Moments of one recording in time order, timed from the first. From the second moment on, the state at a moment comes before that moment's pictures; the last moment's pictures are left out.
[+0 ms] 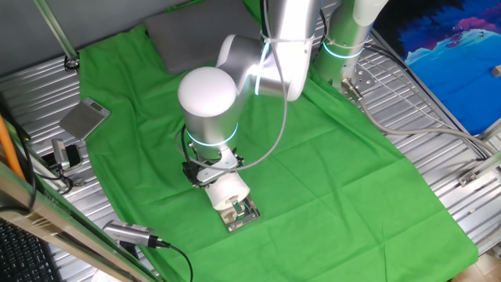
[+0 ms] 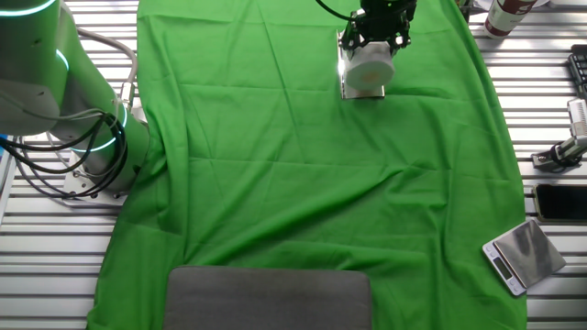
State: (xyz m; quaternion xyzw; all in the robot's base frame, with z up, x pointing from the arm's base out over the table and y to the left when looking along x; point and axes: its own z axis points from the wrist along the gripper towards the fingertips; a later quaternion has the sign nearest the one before) arm 0.521 0.197 0.079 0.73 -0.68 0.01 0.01
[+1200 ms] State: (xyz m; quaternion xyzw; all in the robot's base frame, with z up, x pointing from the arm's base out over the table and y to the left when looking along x) arm 0.510 0.210 0.073 0.72 -0.69 0.00 0.00
